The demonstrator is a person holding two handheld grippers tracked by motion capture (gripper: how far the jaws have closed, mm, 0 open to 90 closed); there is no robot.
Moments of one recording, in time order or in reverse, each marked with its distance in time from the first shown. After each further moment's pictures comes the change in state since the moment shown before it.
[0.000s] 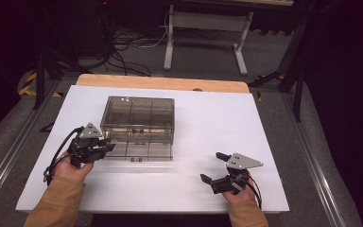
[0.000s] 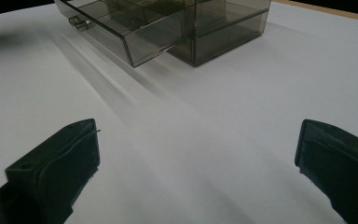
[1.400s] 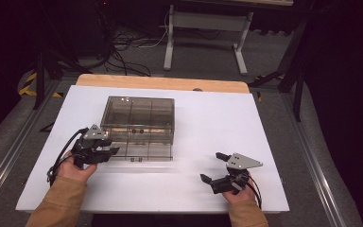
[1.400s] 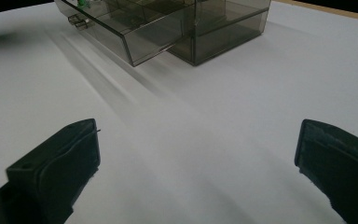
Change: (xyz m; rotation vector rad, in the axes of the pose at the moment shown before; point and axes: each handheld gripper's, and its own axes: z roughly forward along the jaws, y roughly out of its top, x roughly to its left) left arm -0.006 0.002 0.003 -0.003 -0.042 0.020; right arm 0.000 0.000 0.000 0.003 -0.001 -0.004
